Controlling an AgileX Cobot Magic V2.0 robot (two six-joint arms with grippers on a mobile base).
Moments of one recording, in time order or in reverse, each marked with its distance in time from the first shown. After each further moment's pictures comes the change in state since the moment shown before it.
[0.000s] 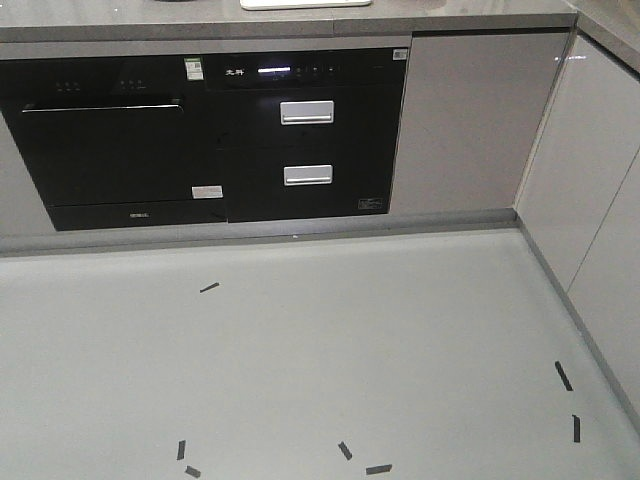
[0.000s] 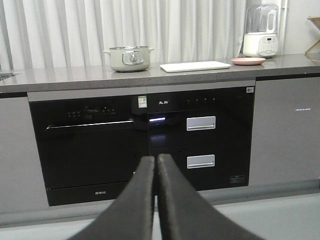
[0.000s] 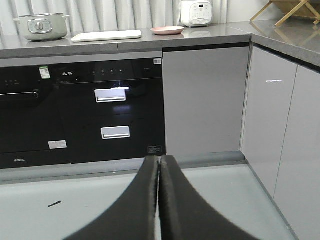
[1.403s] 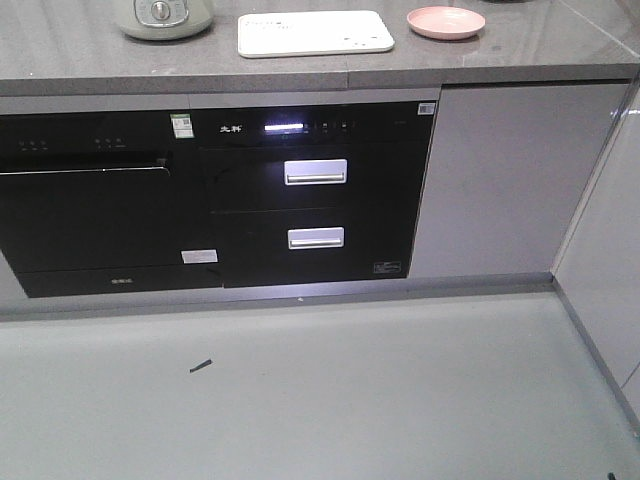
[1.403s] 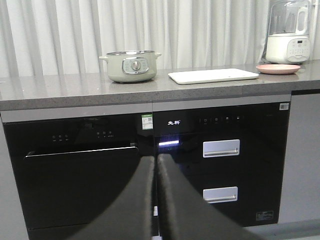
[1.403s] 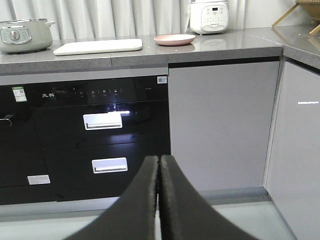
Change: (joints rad) left arm 0.000 0.000 0.000 0.000 0.000 0.000; right arm 0.000 0.000 0.000 0.000 0.000 0.000
